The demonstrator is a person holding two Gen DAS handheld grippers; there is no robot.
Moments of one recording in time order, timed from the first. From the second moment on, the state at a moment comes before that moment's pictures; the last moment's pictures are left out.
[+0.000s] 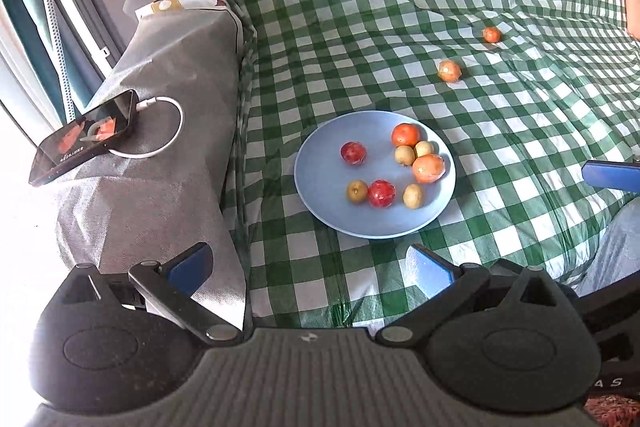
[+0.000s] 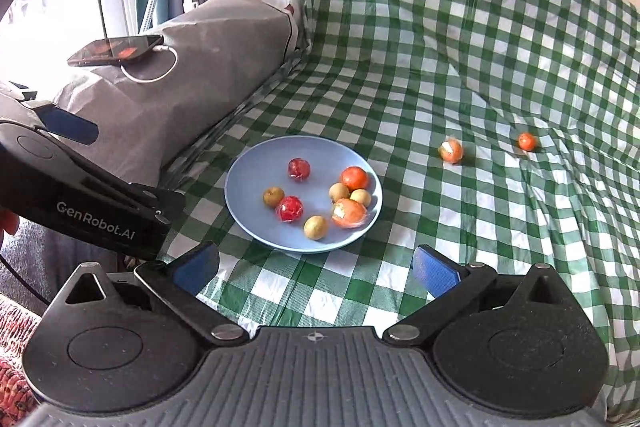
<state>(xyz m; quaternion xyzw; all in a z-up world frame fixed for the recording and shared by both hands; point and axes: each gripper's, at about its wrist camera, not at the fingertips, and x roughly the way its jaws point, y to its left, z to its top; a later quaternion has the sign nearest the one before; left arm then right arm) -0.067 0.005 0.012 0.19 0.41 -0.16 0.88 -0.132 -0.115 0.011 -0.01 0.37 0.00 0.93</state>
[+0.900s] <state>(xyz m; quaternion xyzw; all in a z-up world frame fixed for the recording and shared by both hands) -0.056 -0.002 0.000 0.20 0.42 -0.16 0.87 -0.123 -0.117 0.000 0.01 0.39 0.00 0.92</state>
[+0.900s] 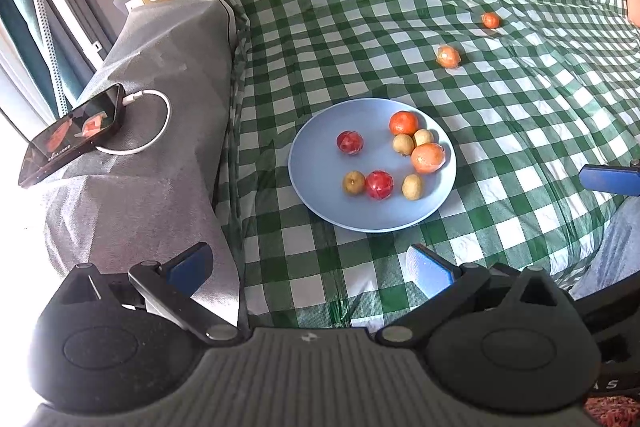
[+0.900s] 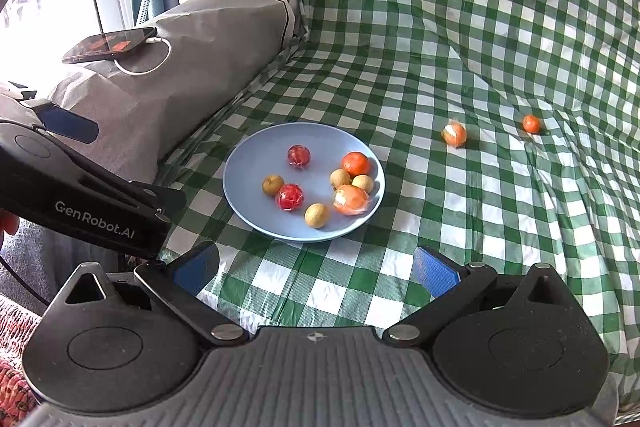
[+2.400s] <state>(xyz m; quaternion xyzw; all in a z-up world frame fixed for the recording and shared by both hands) 0.163 -0.282 -0.083 0.17 0.45 -0.29 0.83 0.084 -0.440 -0.072 0.07 0.33 -0.19 0.92</state>
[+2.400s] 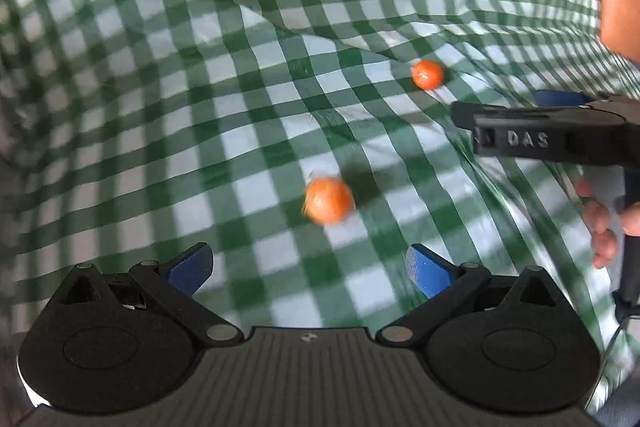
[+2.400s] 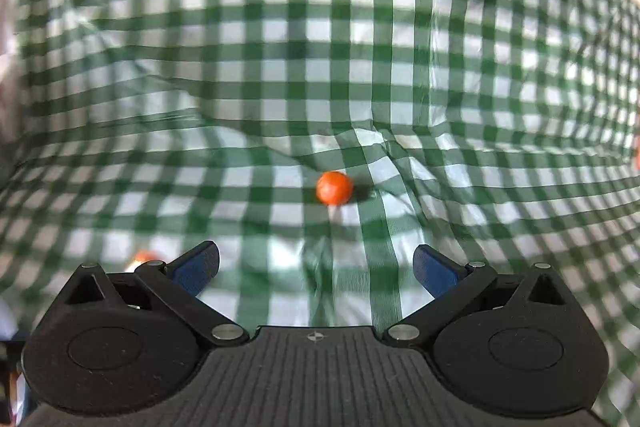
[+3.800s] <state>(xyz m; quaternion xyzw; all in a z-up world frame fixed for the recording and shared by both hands) 0.056 -0.130 -0.007 0.12 0.45 -0.25 0.85 -0.037 -0.349 -0.024 0.02 0.28 -0.14 0.95</state>
